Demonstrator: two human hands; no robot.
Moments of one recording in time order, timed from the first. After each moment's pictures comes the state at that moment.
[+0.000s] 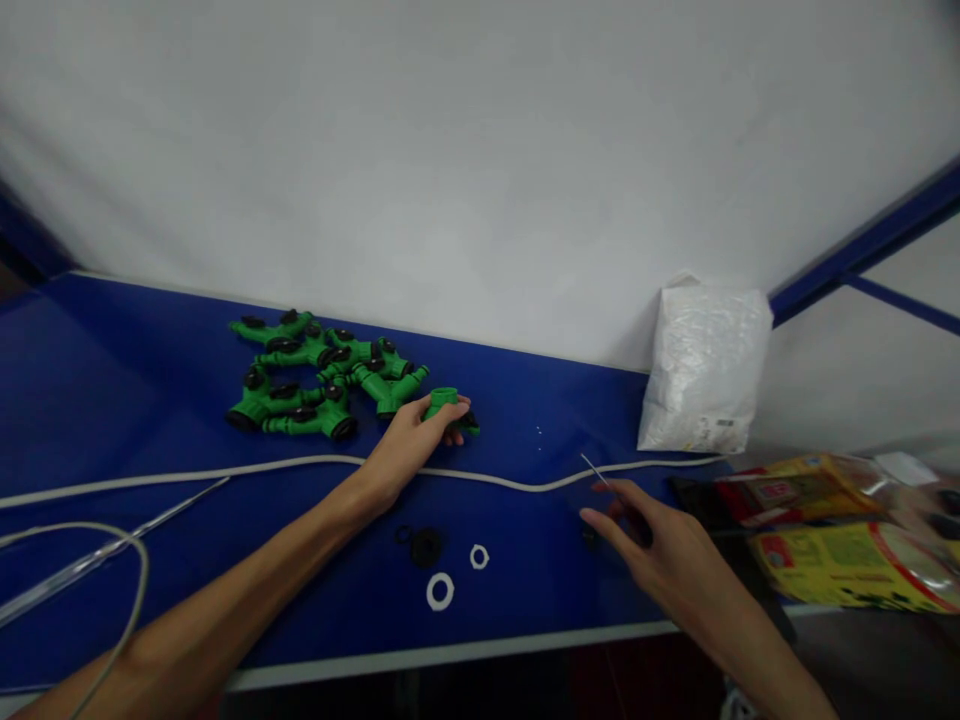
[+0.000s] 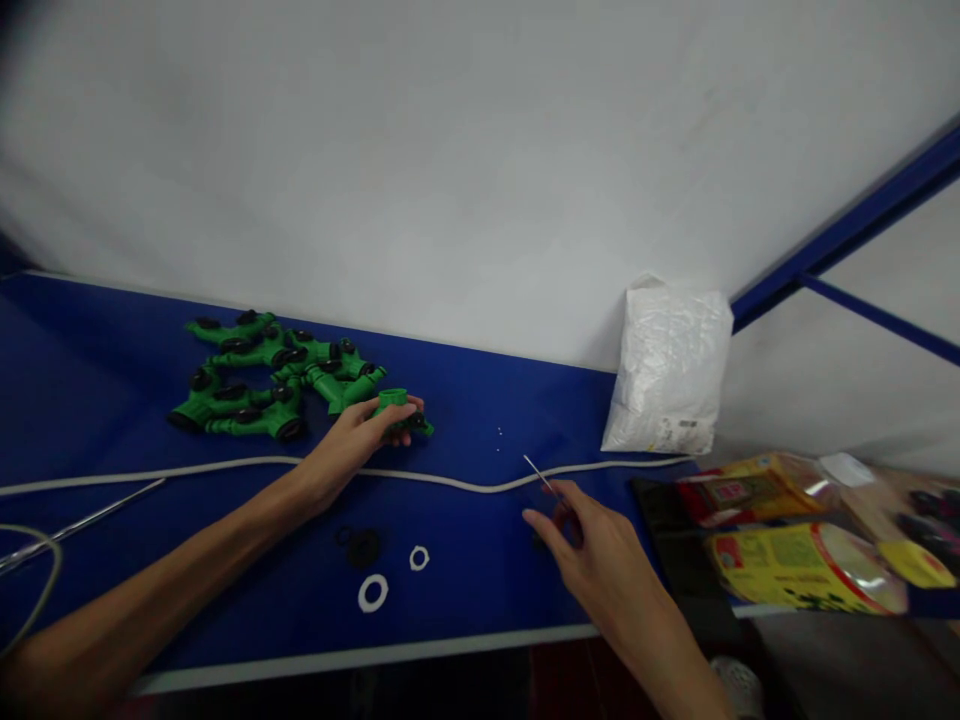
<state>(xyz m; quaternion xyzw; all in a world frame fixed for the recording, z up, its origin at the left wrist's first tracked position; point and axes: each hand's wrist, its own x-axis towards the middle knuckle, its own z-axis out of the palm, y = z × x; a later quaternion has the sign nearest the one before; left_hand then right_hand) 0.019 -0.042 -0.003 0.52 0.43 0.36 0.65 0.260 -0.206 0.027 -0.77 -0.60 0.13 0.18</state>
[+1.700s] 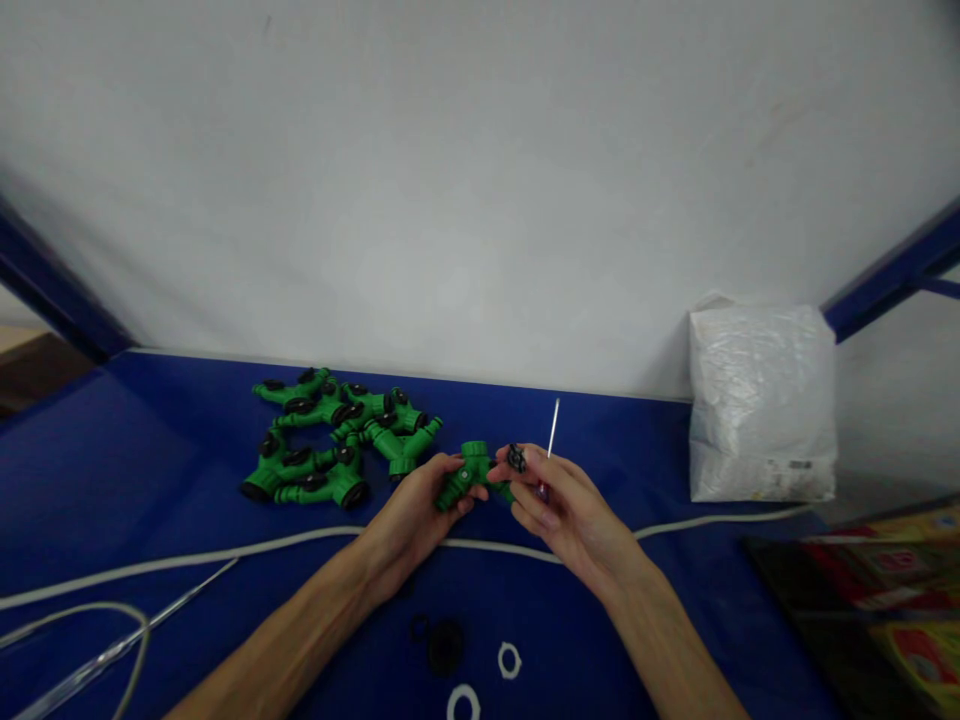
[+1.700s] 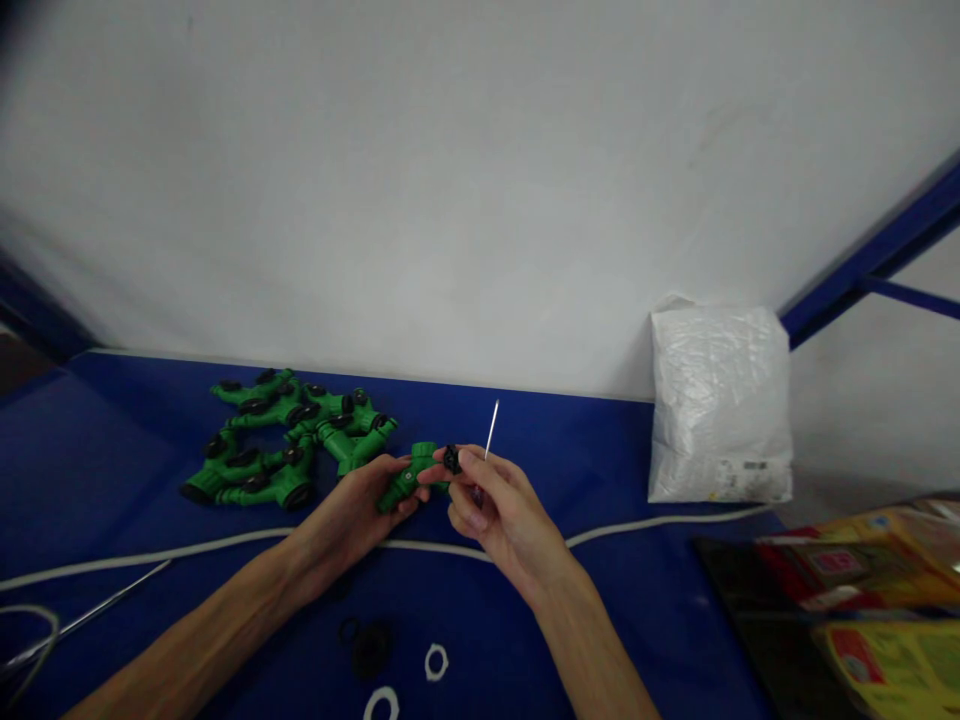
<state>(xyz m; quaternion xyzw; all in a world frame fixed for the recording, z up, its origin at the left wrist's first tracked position) 0.018 -0.034 -0.003 0.24 0.35 0.35 0.84 0.179 -0.088 0.017 -0.38 -0.34 0.65 0.56</state>
